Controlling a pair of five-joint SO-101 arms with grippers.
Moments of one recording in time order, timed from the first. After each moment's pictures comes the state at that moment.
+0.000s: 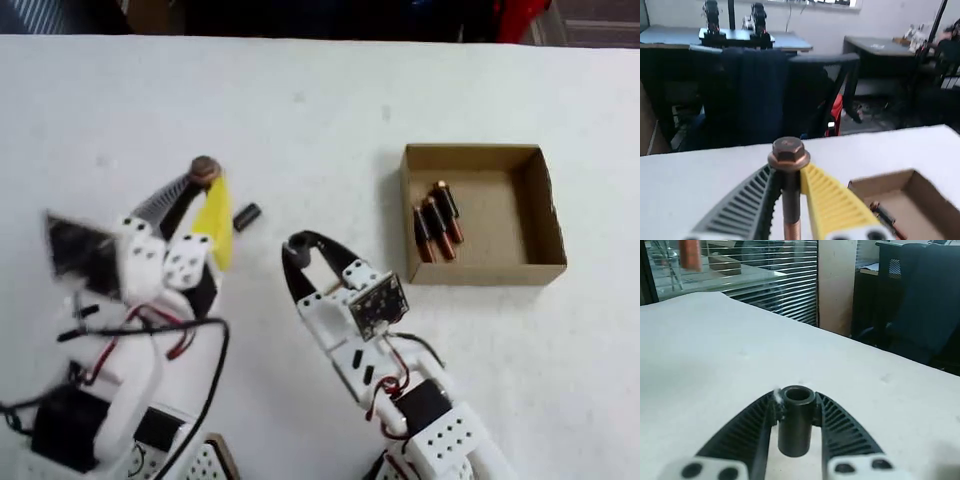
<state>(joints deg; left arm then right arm) 14.1 -78.8 44.7 48.7 9.1 -36.8 -84.1 96.7 2.4 5.0</state>
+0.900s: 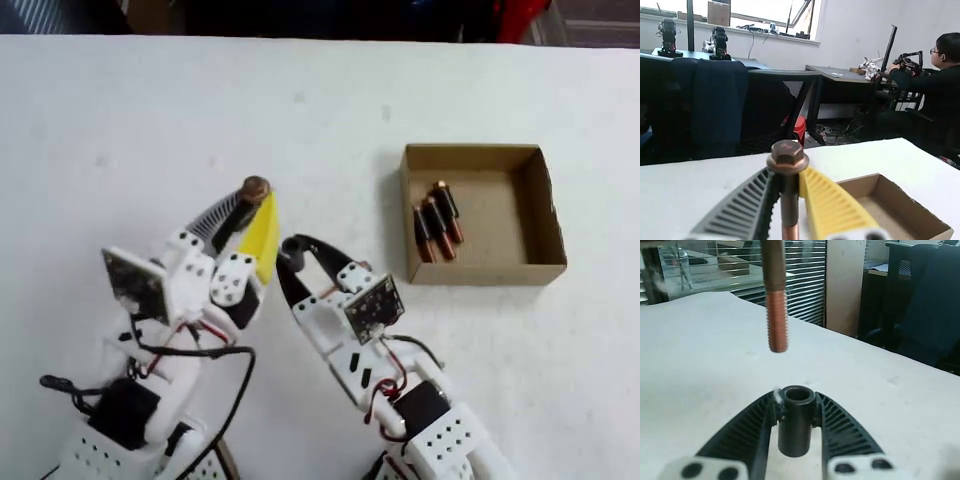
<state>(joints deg) 22.1 -87.5 71.0 26.3 10.4 -38.6 -84.1 96.7 2.4 5.0</state>
